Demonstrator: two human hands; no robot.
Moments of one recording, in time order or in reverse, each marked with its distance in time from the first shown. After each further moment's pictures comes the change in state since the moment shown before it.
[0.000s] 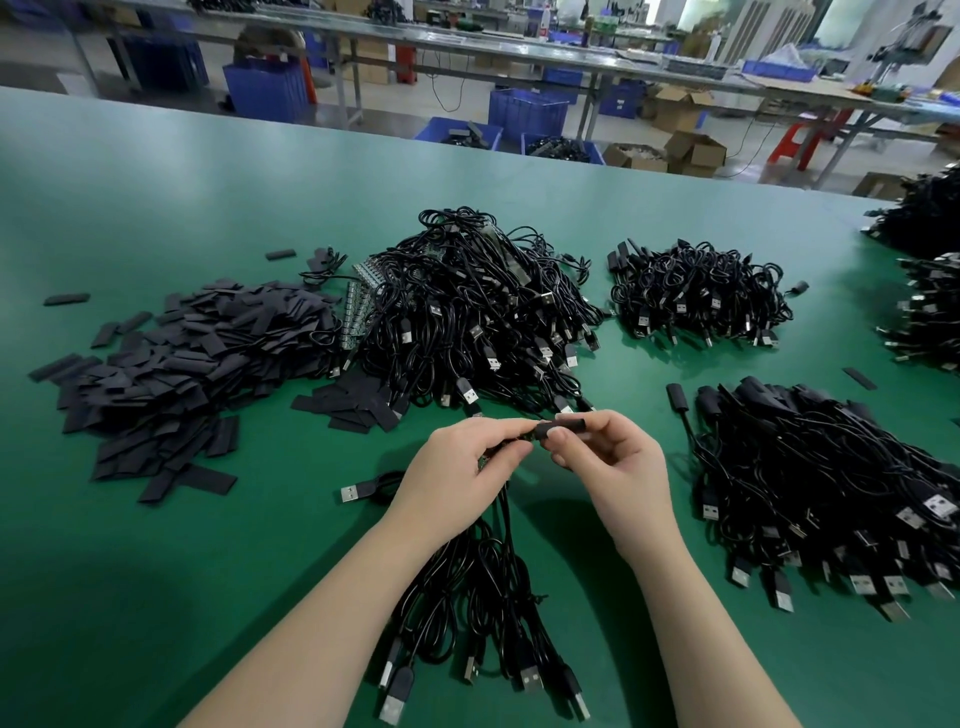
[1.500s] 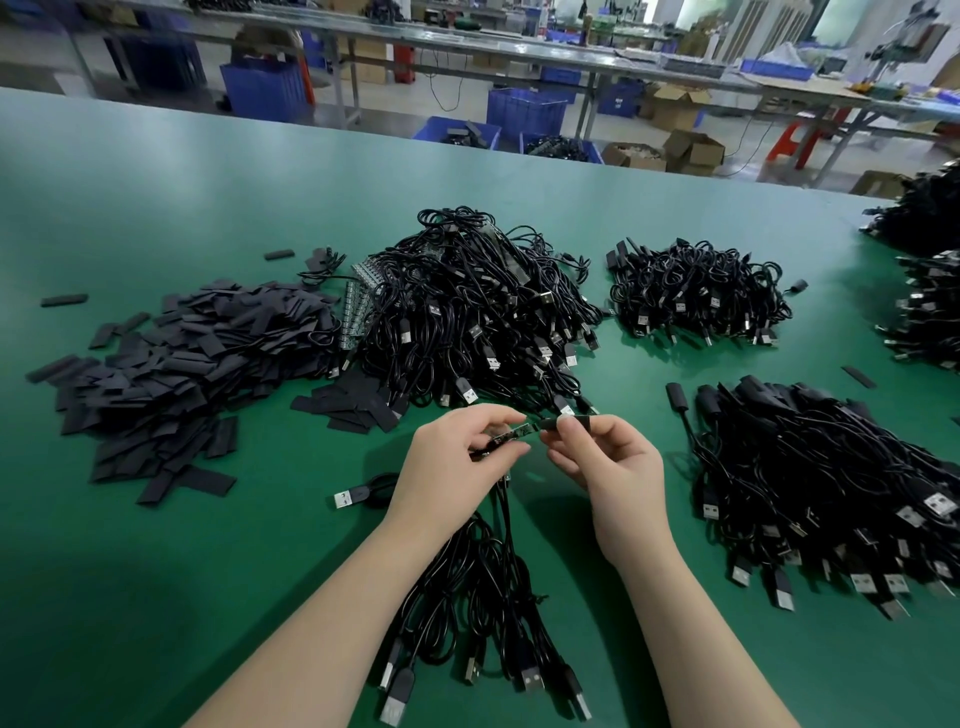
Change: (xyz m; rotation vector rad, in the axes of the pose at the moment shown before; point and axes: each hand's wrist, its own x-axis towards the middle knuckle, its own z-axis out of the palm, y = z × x) left_hand 0.003 0.001 0.001 -0.091 0.146 -0.073; right_hand -0.003 -0.002 0.011 0.290 0.114 0.149
